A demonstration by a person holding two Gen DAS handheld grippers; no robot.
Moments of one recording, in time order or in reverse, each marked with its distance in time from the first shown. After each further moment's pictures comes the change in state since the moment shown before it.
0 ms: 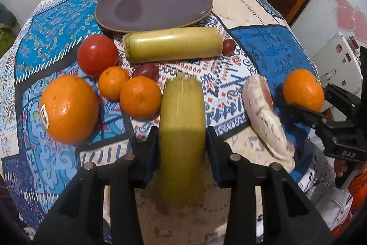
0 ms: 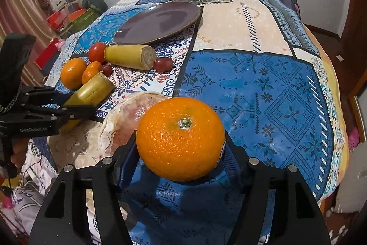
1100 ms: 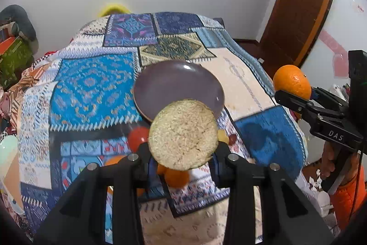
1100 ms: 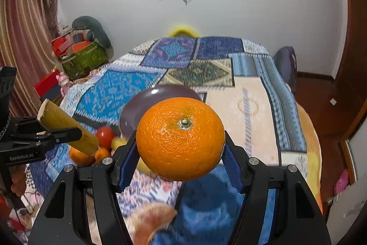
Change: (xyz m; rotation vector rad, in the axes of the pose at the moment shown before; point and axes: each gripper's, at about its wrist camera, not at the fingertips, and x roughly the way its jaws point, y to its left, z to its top) left arm -0.097 0.046 0.057 -0.092 -0.343 0.005; right arm -0.042 0.027 0.117 -0.091 -0.278 -0.052
